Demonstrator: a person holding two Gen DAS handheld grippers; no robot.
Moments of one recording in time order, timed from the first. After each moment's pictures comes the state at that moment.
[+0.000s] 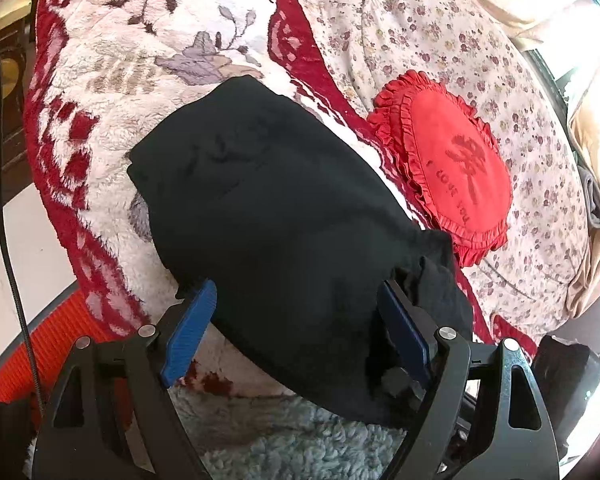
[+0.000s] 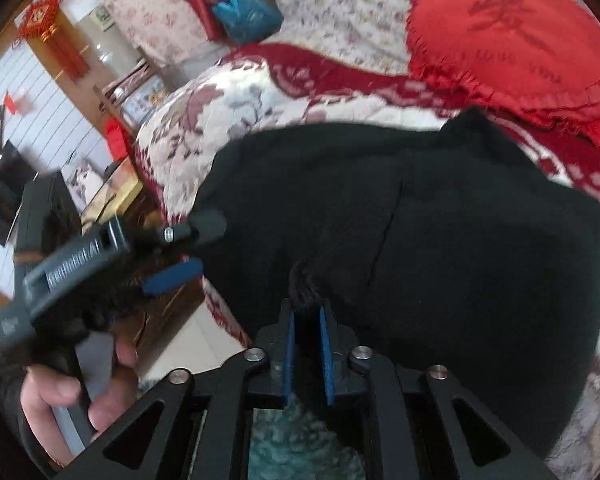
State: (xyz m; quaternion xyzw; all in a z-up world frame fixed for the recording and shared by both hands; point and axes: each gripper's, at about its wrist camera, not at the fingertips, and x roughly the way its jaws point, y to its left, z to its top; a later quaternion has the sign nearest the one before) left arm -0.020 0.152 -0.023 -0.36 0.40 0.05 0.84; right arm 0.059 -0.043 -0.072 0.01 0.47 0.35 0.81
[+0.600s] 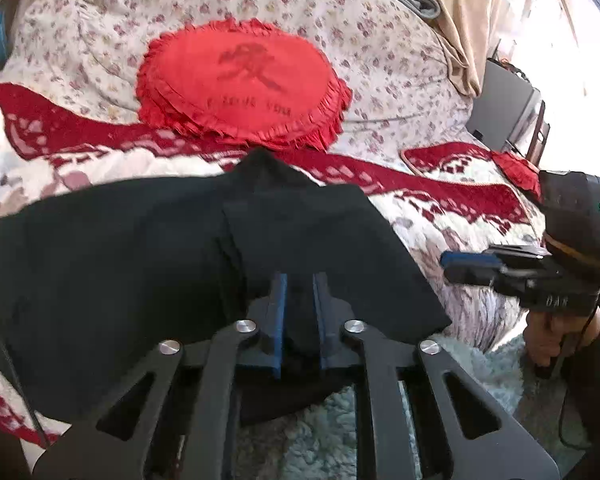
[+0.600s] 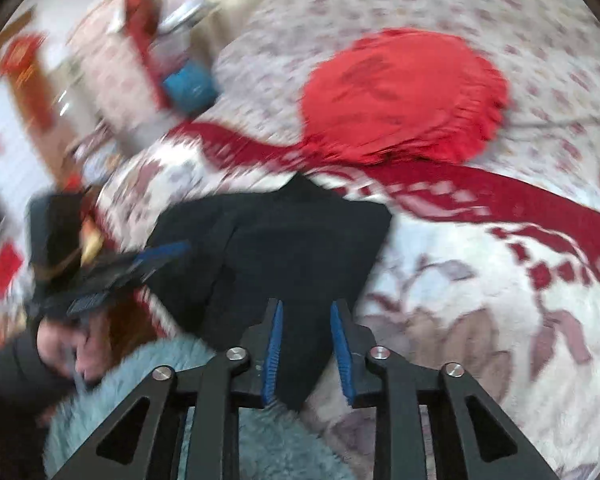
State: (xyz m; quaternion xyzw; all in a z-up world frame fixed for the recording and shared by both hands) left arm 0.013 0.066 0.000 -0.05 0.38 -0.28 0.88; right arm 0.005 -0.167 -0.032 0.03 0.38 0.26 0.89
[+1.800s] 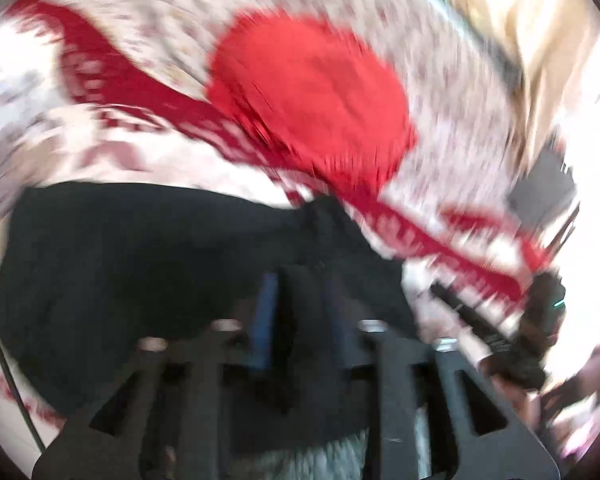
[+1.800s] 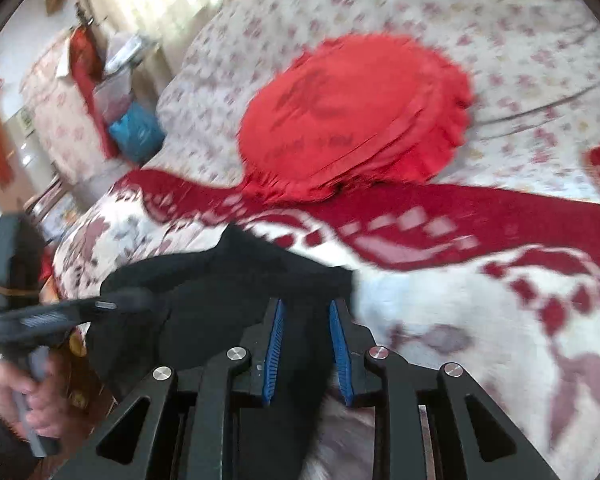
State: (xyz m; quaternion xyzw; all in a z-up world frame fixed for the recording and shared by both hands) left arm 0.046 0.138 0.031 -0.24 0.41 -0.18 0.86; right arm 0.068 -0.183 -0.044 0.10 0.34 0.14 0.93
